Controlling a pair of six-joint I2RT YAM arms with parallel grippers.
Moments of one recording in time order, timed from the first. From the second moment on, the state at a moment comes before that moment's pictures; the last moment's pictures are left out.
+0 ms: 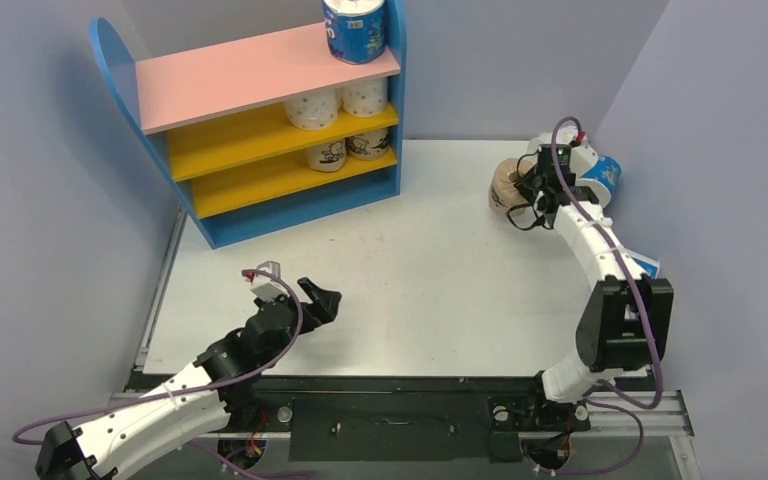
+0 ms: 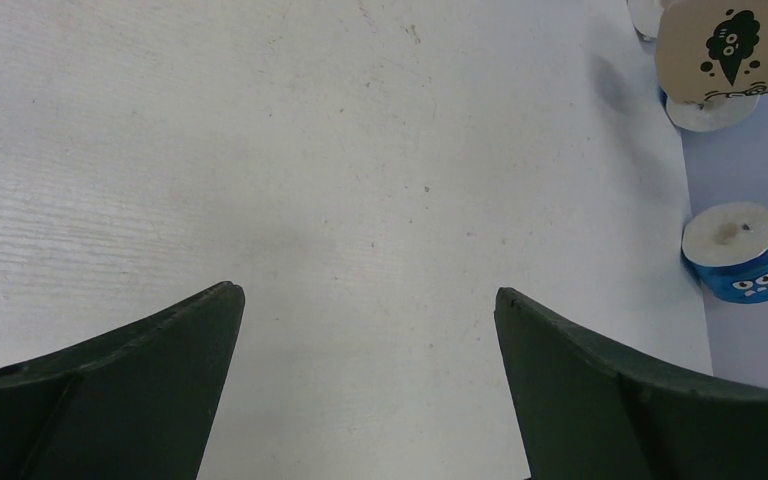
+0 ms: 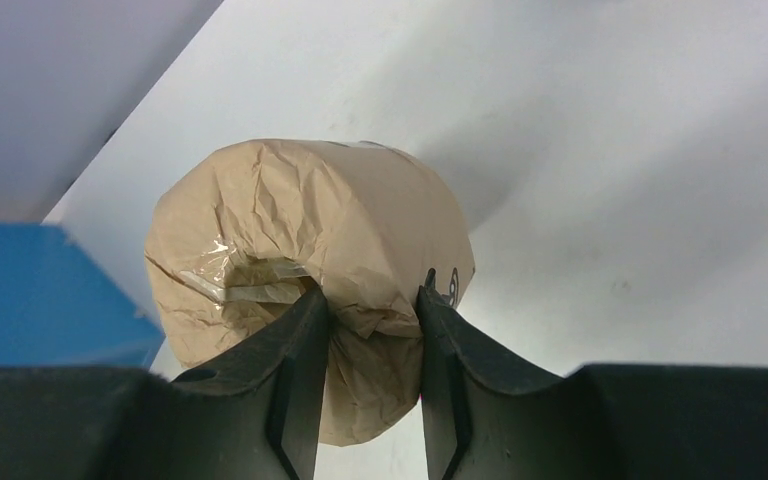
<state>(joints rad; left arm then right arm) -0.87 0.57 0.28 -0.14 -0.50 -0.95 0.02 1.63 1.31 -0.38 0.26 0.73</state>
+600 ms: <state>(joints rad) -0.87 0.44 0.27 -0.24 -0.57 -0.96 0.62 1.16 1.01 -0.49 0.33 0.58</state>
